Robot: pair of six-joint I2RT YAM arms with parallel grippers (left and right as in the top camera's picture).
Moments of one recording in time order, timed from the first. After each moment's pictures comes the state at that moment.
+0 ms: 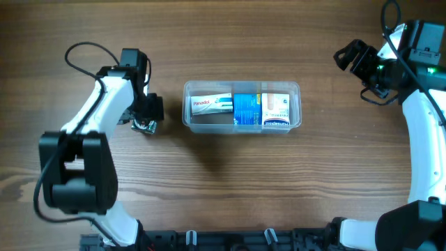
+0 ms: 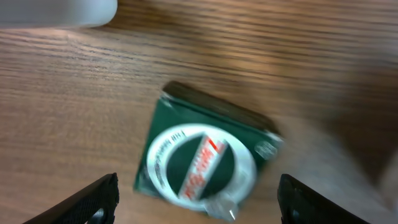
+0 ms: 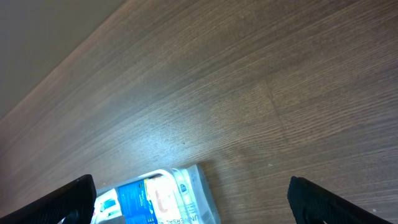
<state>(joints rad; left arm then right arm) -0.05 1.86 1.25 -0.91 -0.10 -0.17 -0.20 1.53 1.41 -0.85 -0.30 0.39</state>
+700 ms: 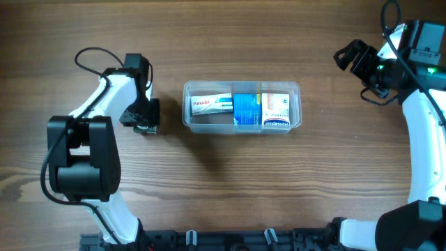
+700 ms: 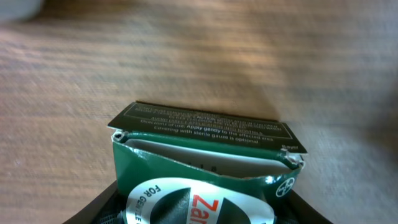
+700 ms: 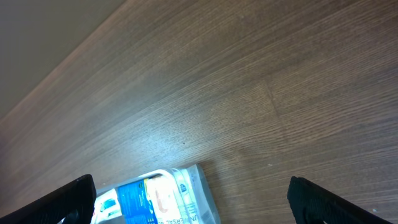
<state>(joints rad) -0.06 1.95 1.25 -0.90 -0.08 -0.10 -0.20 1.53 1.41 -0.85 -0.30 0.39</state>
